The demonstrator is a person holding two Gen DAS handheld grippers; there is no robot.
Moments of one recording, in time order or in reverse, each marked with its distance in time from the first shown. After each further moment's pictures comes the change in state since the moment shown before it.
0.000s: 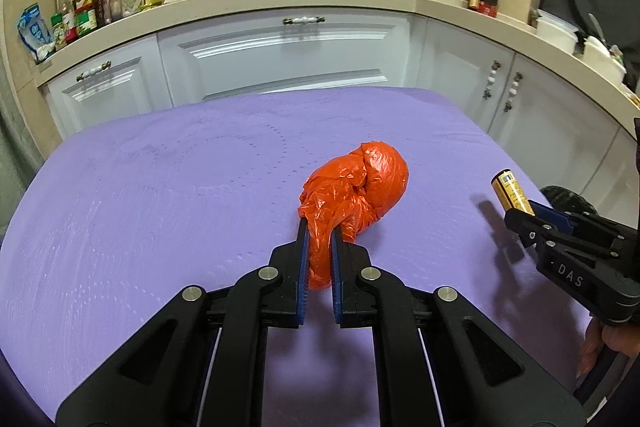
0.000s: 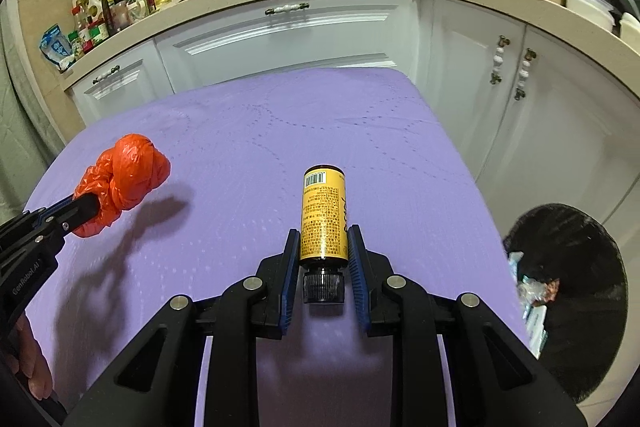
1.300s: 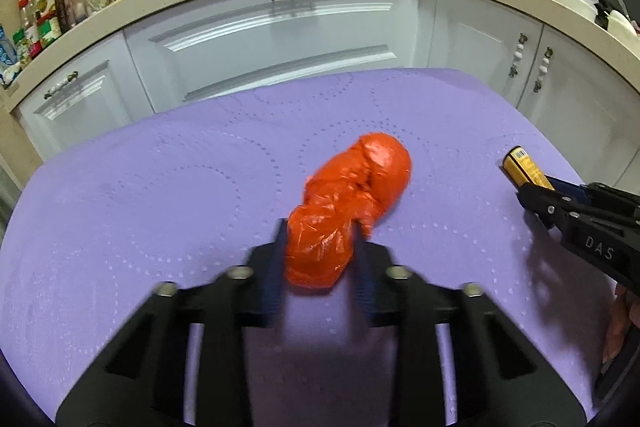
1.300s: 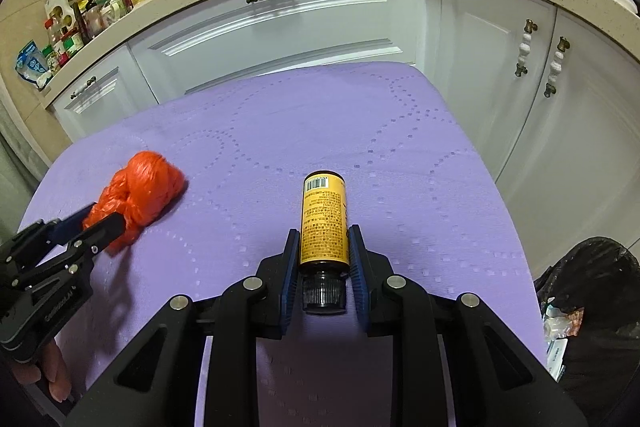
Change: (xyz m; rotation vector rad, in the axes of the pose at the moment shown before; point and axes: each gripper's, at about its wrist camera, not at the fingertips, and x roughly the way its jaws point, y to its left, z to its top) left arm 0.103 0.010 0.042 0.069 0.090 0.018; right arm 0.086 -0.005 0.054 0.030 0.074 0.038
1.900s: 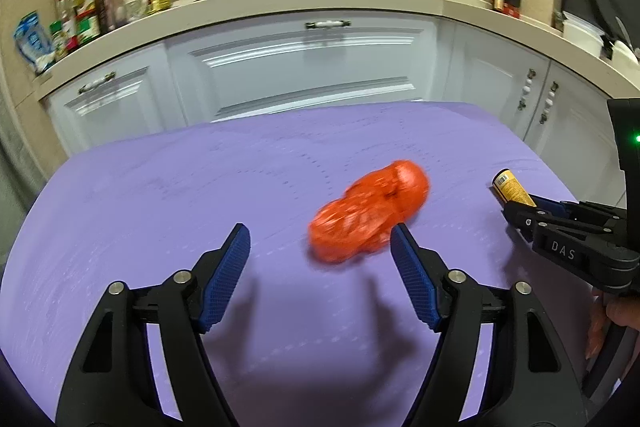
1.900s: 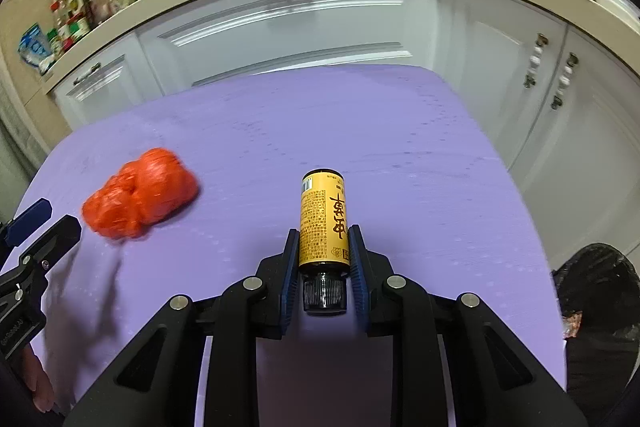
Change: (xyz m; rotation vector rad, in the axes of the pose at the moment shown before) left arm -0.043 0.026 -0.012 -0.061 -0.103 0.045; right arm -0.001 0.018 -0.001 -0.029 -0.002 -0.033
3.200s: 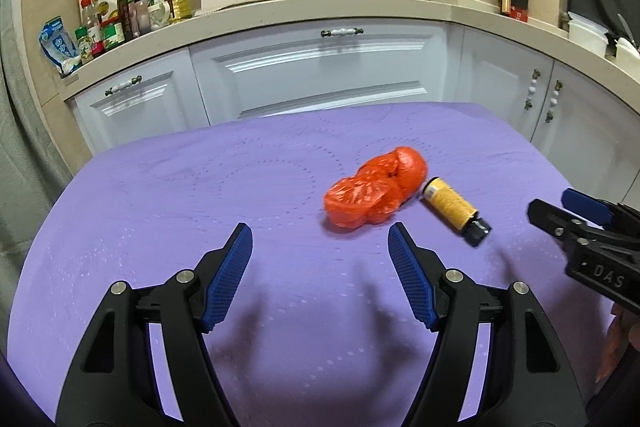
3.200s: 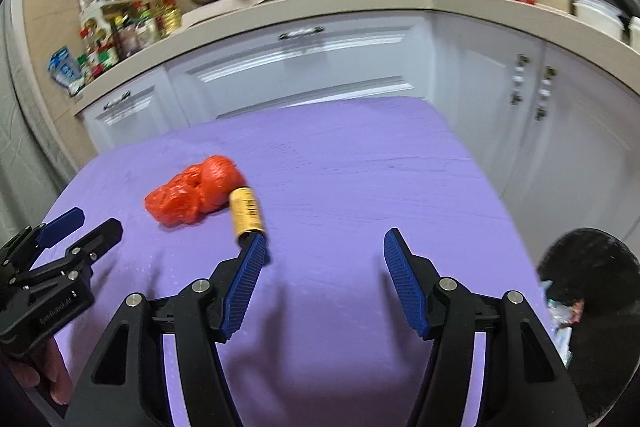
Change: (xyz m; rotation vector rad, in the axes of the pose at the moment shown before) left arm -0.036 0.000 -0.020 -0.012 -0.018 0.077; right arm -0.049 0.020 -0.028 -0.005 -0.125 0.076
